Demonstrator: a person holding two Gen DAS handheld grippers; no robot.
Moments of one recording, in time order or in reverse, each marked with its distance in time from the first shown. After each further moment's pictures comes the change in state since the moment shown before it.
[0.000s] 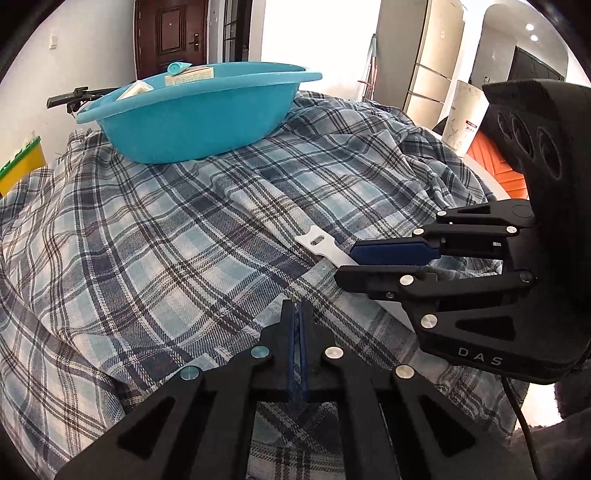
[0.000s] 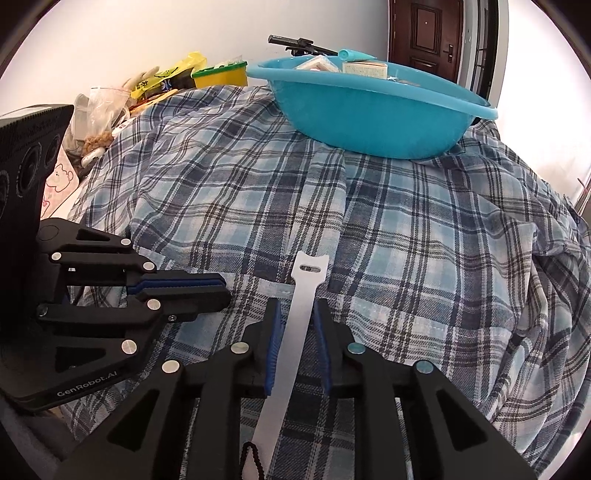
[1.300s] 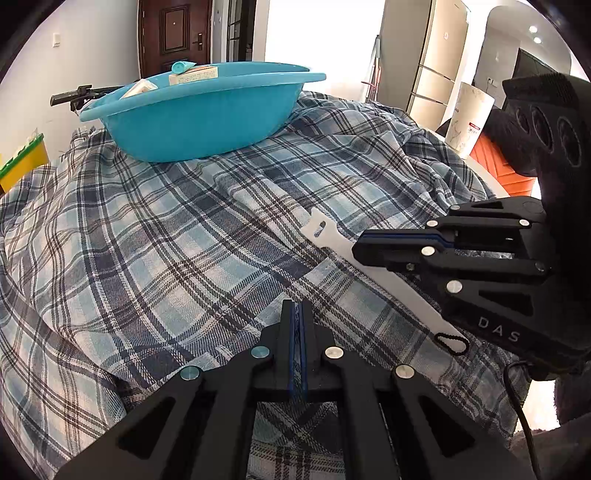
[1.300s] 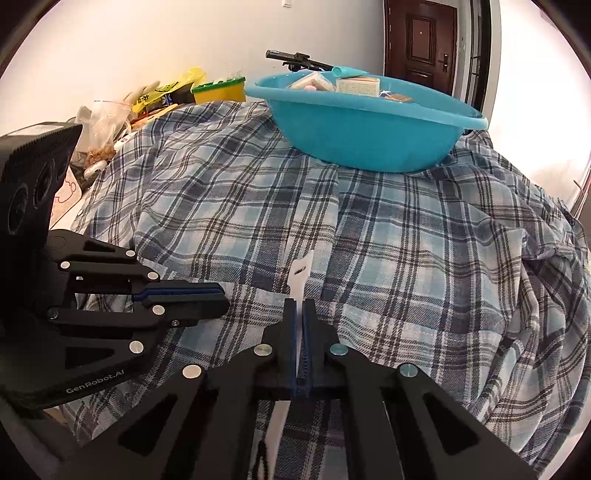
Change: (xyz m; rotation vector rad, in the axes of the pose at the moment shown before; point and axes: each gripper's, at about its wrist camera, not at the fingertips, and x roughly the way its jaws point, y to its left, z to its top) left arm 0.000 -0.001 0.000 -0.006 -0.001 0.009; right arm -0.013 -0.003 0.001 0.009 -0.069 -0.002
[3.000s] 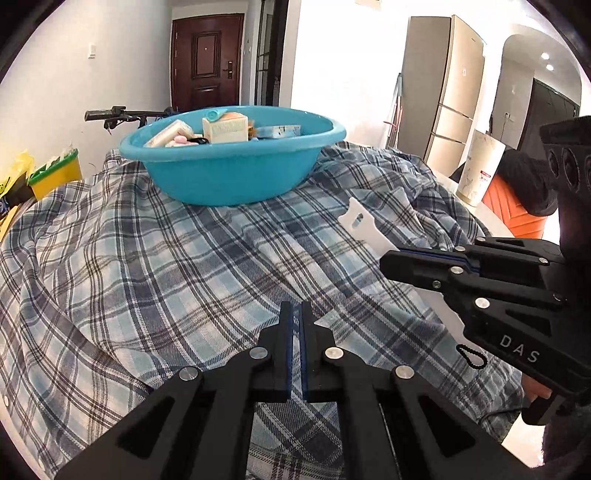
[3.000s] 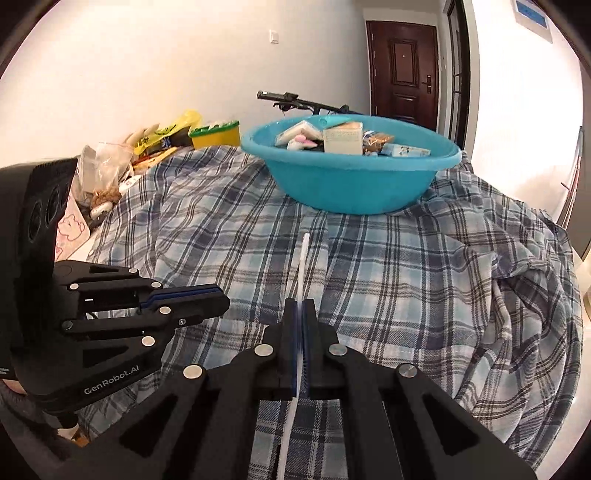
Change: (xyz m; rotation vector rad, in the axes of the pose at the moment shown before) left arm -0.036 0.003 0.015 -0.086 -0.162 0.073; right arm -0.042 -0.001 0.010 0.056 -0.162 -0.012
